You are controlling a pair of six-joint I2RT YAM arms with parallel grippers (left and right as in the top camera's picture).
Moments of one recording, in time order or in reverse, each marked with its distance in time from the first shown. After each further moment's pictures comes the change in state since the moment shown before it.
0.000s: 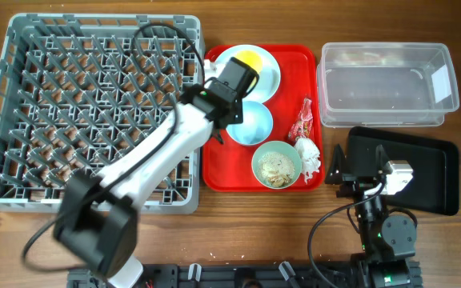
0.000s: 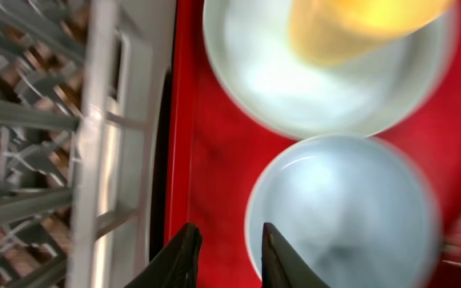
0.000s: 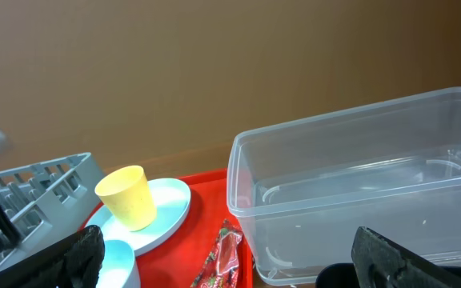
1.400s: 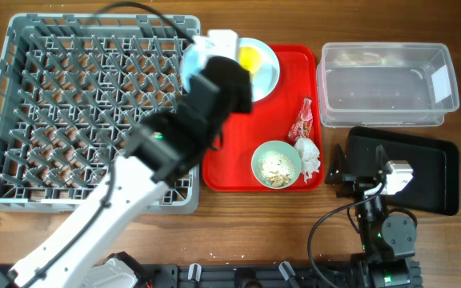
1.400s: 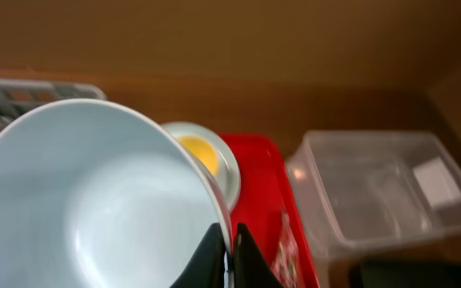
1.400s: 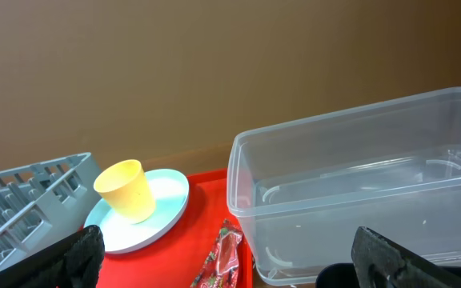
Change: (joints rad) left arm -0.082 -0.382 0.024 0.196 -0.036 0.106; right arm 0.000 0.000 0.000 0.000 0.000 0.000
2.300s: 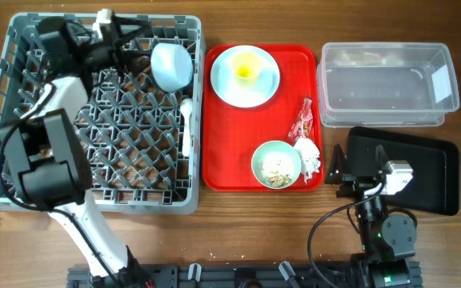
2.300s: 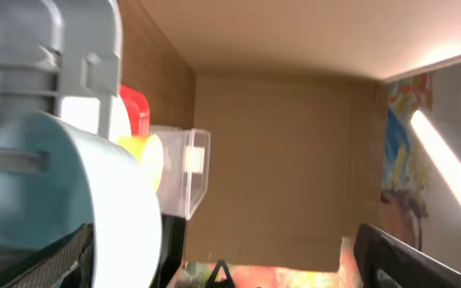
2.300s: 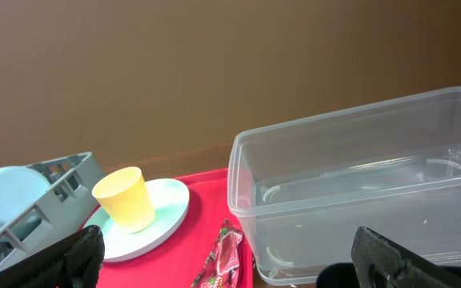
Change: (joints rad) left arm 0.925 0.753 0.008 0.905 1.725 -0.735; right arm 0.001 0.001 0.000 0.000 0.000 0.000
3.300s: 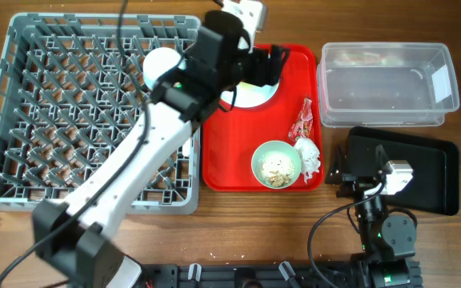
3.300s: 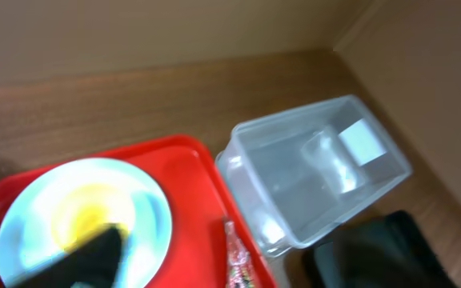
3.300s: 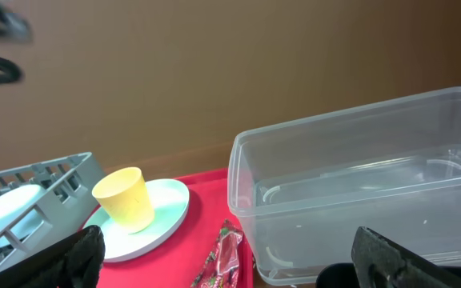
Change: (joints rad) left arm -0.810 -0.452 0.111 -0.718 -1.268 0.896; right arm 0.000 0.000 0.000 0.000 0.000 0.000
